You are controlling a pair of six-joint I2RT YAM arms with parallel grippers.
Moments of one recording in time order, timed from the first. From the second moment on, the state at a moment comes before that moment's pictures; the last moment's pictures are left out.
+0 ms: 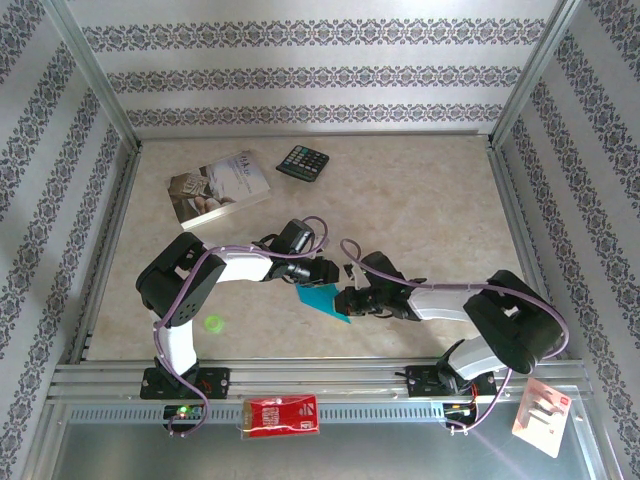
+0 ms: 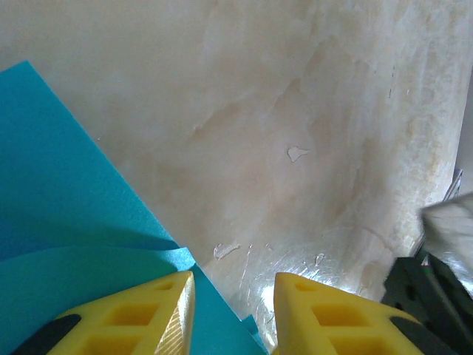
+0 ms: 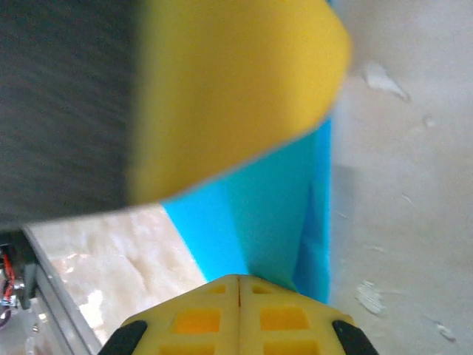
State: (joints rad) left arm -0.66 1.87 0.93 0.03 0.56 -0.76; right arm 0.70 1.47 0.42 0.14 -0.49 0.70
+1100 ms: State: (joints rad) left arm -0.66 1.87 0.93 0.02 0.56 -0.74; right arm 0.83 1.20 0.19 0.21 -0.36 0.85
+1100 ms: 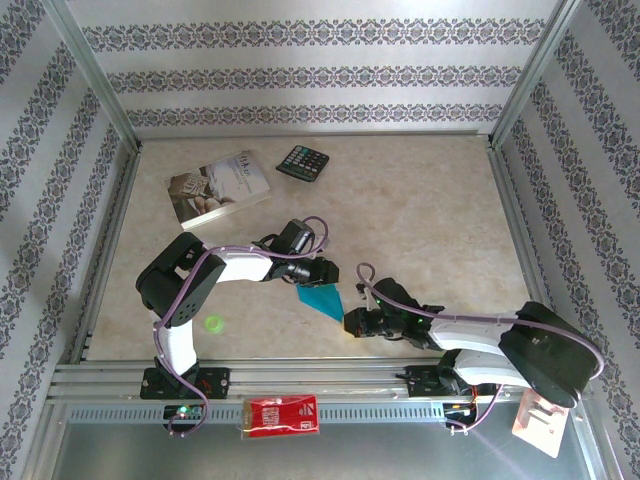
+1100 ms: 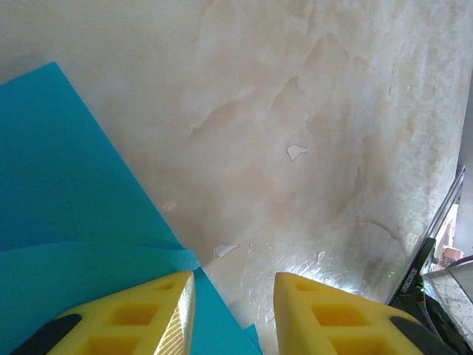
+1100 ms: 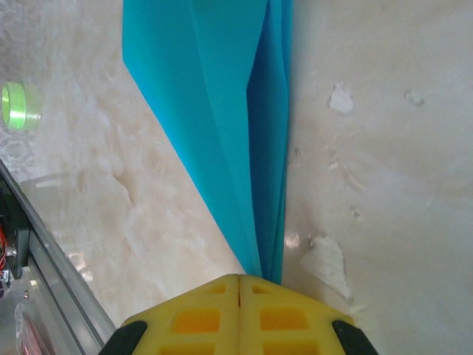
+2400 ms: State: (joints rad) left arm -0.65 1.87 0.95 -0.02 0.55 -0.74; right arm 0.73 1.41 0.35 0.19 -0.45 0.78
